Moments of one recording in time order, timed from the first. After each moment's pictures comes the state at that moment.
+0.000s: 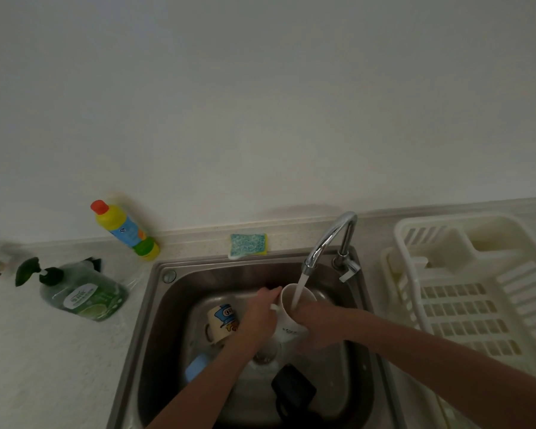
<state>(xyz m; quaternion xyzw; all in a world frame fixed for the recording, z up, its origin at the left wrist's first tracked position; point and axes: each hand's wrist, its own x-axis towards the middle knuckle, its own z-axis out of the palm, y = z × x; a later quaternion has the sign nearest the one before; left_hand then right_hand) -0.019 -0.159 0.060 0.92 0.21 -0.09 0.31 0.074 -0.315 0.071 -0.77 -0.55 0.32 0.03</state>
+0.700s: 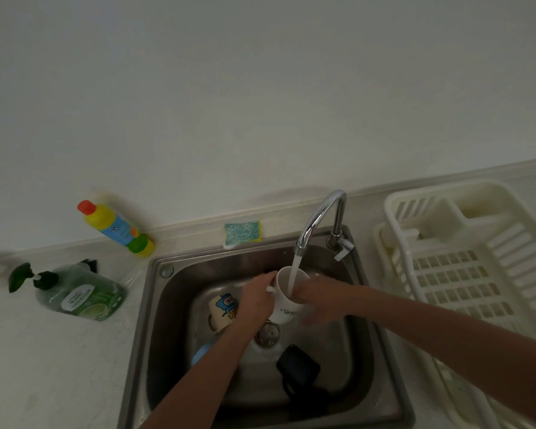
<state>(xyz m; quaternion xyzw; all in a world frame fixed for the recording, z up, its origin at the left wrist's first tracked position) -0.016 -0.161 0.064 0.92 0.21 -0.08 0.32 0.075 -0.325 0.067 -0.79 -0.53 0.30 0.04</state>
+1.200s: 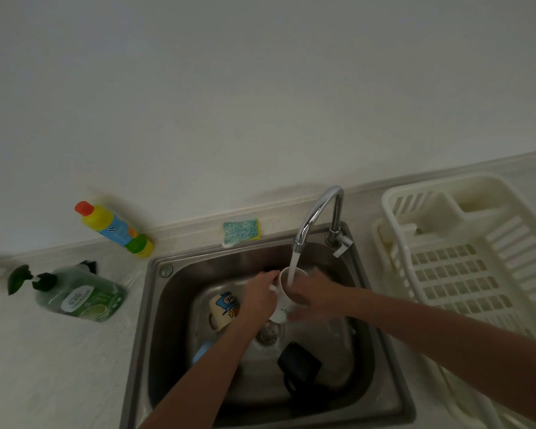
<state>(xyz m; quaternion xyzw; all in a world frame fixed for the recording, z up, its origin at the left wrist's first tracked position) -0.012 -0.165 0.066 0.93 0.21 -0.10 0.29 0.069 -0.324 0.058 -0.81 -0.47 0.33 0.13</state>
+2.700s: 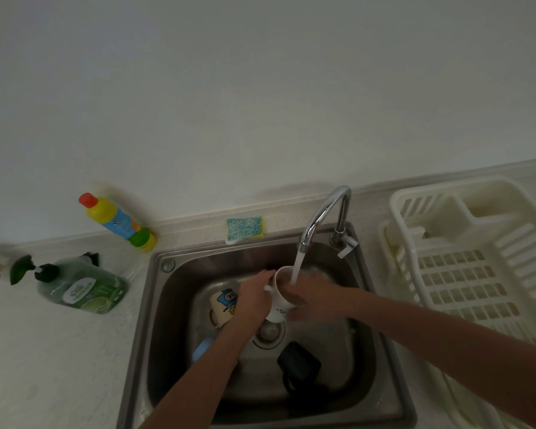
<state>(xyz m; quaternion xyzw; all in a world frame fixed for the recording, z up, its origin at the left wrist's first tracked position) -0.023 -0.158 0.070 0.90 0.25 -0.09 0.33 0.069 -0.311 0.054 -0.80 -0.49 0.32 0.13</state>
